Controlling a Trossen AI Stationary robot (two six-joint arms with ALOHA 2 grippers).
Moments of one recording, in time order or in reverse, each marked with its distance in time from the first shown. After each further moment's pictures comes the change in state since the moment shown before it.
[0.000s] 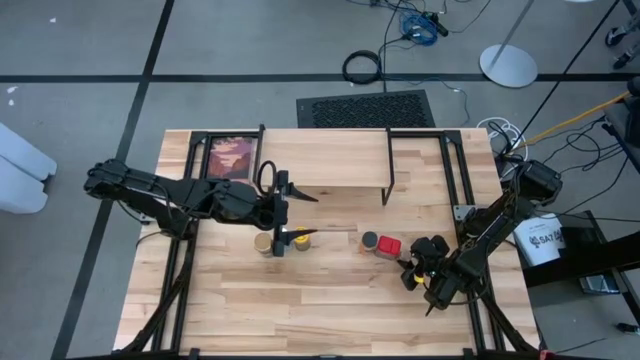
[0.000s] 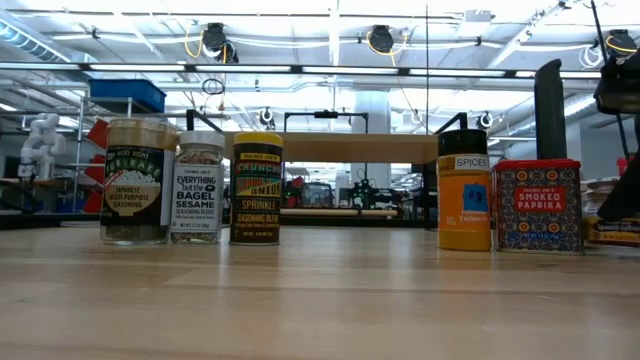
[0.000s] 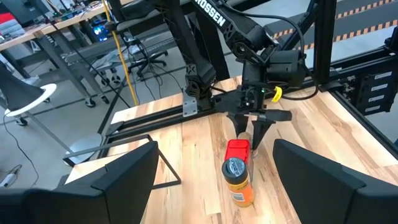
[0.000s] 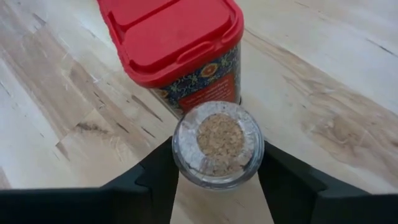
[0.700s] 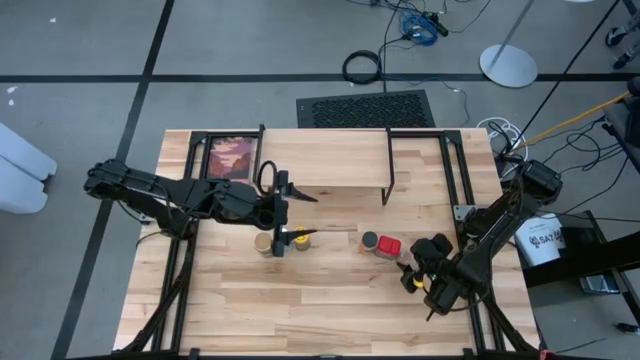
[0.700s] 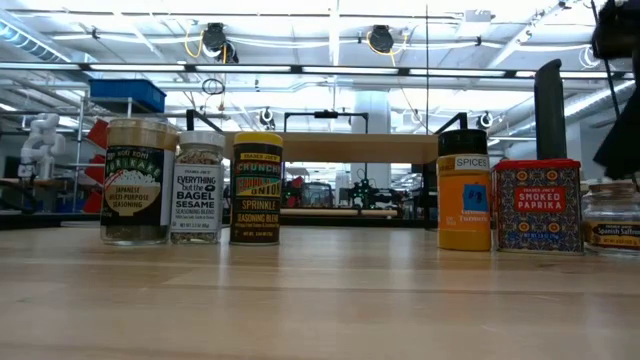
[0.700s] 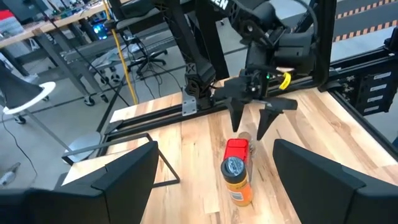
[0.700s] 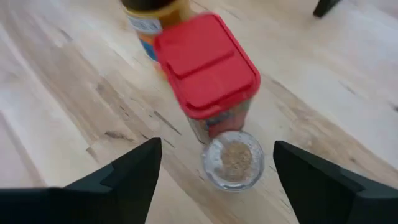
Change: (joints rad) left arm -0.001 0.000 0.000 -0.005 0.000 -0.012; right arm 0.000 0.000 0.198 -0.278 0.006 -0.030
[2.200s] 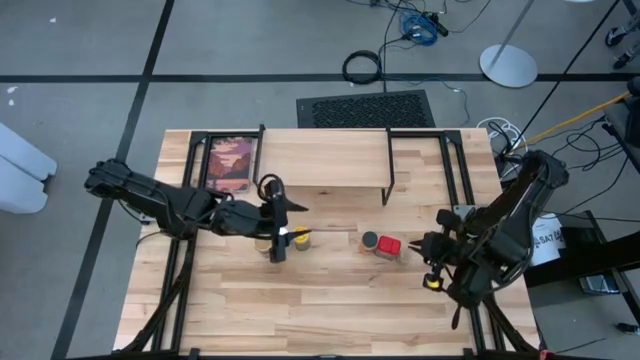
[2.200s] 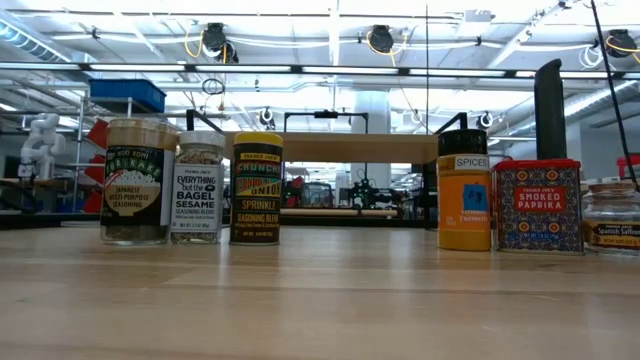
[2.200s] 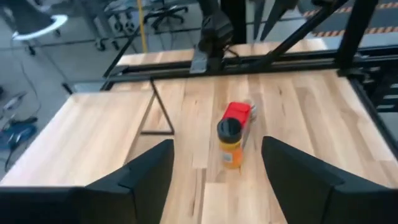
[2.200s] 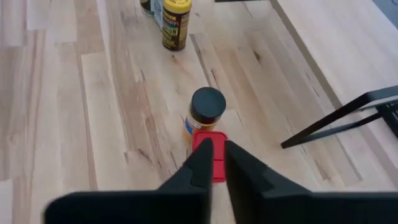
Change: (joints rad) left arm -0.074 -0.002 -0.048 -0.108 -0.175 -0.285; right arm -0.005 -0.150 0.460 -0.415 0.082 -0.647
